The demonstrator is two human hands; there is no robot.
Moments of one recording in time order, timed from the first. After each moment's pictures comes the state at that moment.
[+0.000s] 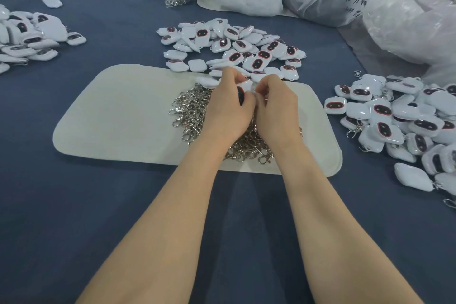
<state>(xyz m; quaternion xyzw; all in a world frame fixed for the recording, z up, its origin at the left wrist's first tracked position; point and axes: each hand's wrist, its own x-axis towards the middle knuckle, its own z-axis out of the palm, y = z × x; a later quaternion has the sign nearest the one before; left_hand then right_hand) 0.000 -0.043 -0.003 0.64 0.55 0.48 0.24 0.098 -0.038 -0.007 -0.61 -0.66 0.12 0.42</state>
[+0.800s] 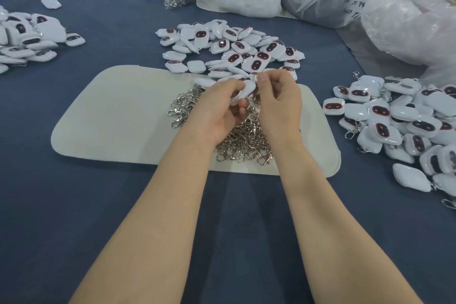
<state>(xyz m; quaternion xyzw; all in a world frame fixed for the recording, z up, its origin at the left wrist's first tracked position) -0.006 -0.039 0.018 0.25 0.40 0.53 0.70 0.091 -0.042 0.003 -0.54 -0.54 0.26 0.59</state>
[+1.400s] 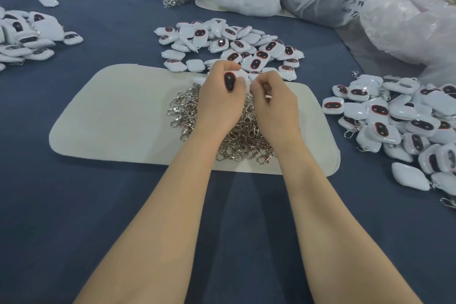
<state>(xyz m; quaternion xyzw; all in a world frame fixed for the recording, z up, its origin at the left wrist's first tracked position) -0.004 -0.040 0.008 0.56 0.55 0.53 0.31 0.099 -0.042 -0.002 -0.56 -0.64 0.20 0.49</state>
